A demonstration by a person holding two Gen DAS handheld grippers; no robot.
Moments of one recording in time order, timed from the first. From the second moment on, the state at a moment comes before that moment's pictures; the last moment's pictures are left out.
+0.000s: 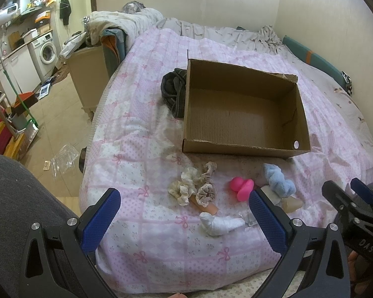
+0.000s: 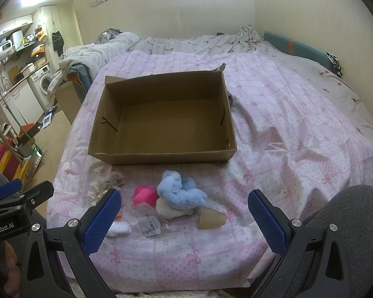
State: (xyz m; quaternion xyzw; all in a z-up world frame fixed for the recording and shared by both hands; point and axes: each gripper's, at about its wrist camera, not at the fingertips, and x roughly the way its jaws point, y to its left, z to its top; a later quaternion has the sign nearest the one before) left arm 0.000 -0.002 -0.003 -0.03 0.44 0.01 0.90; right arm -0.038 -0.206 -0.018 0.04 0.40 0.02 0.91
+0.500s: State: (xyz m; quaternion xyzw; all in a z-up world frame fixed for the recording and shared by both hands) left arm 0.001 -0.001 -0.003 -0.03 0.44 0.00 0.90; right arm -0.036 -0.206 -0.019 0.05 0.40 0.02 0.92
